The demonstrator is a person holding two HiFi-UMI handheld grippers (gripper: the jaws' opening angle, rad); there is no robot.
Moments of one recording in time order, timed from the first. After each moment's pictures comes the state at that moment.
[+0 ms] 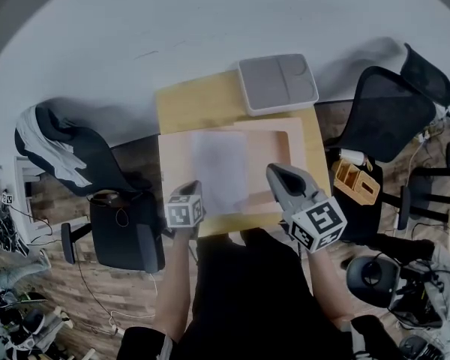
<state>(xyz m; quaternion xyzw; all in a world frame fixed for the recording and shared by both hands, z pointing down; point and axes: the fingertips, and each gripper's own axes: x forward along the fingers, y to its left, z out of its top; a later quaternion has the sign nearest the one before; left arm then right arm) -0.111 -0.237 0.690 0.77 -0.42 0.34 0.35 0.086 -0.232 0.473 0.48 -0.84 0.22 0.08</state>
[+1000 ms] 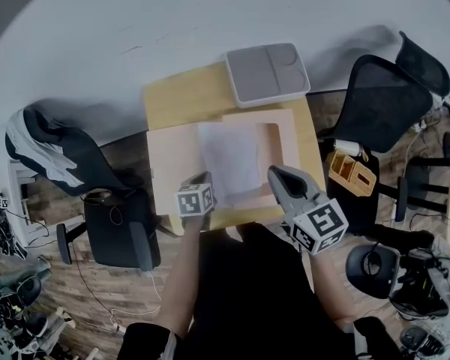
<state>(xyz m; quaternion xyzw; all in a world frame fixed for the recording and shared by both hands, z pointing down) -0.049 -0.234 0.725 0.76 -0.41 0.33 0.39 0.112 -0.210 0.491 0.49 -0.83 0.23 0.10</state>
